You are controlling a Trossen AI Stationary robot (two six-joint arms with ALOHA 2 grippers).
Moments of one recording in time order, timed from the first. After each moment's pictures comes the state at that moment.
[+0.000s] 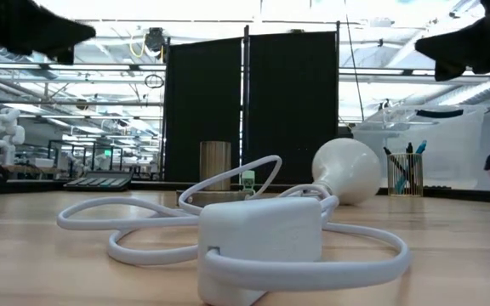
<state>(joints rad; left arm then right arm) -0.59 0.34 0.14 0.19 -0.60 0.16 0.39 0.01 0.09 0.02 0.47 -0.22</state>
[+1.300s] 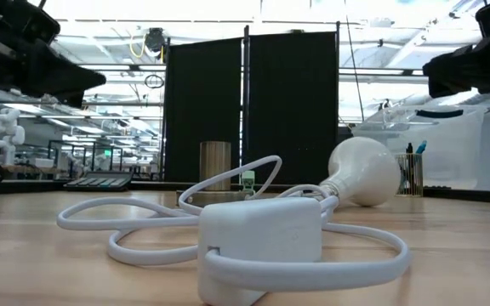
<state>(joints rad) -0.26 0.18 0.01 0.09 -0.25 -0.02 0.28 0.00 0.07 -0.12 0.21 -0.17</state>
